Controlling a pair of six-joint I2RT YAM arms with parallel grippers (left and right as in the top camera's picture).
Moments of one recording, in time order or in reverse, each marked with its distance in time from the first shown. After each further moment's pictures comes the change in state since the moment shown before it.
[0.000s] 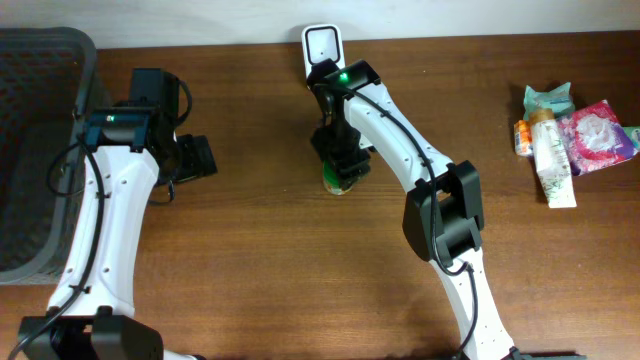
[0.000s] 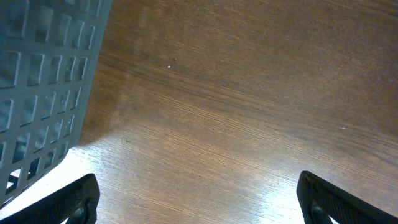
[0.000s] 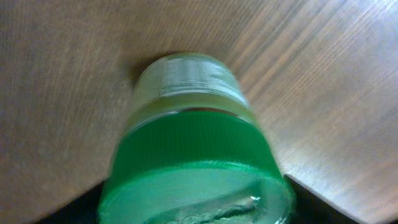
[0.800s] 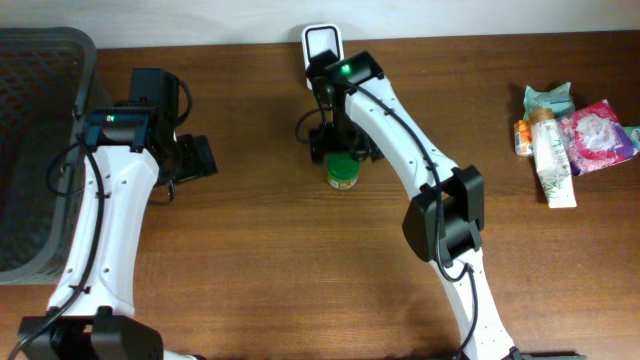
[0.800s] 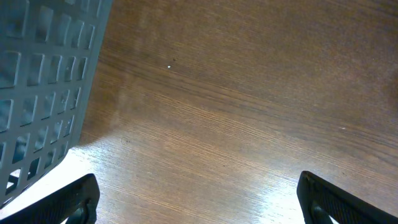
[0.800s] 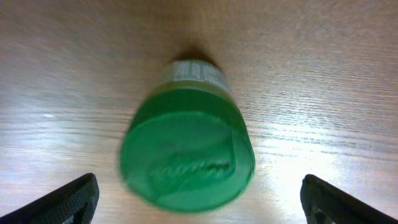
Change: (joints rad) left arm 0.000 0.000 0.000 0.000 0.000 0.000; right arm 0.004 -0.004 0.127 -0.102 0.164 -1.087
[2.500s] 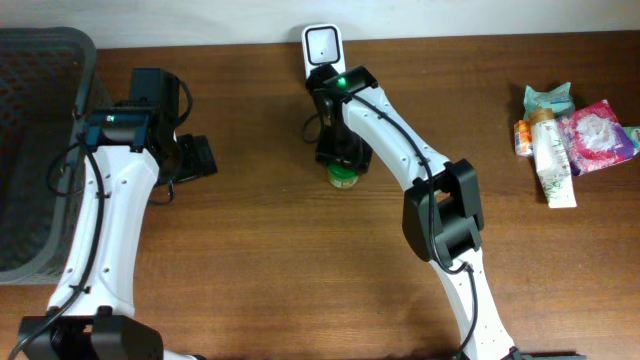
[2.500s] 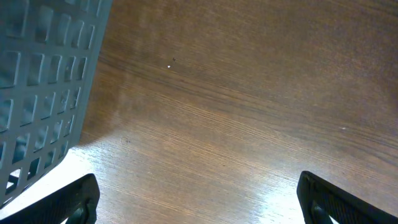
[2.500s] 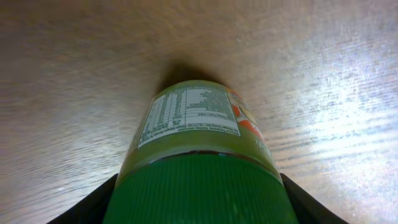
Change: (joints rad) left arm 0.000 0.000 0.000 -0.001 0.000 0.000; right arm -0.001 0.004 -0.153 0.173 -0.024 0.337
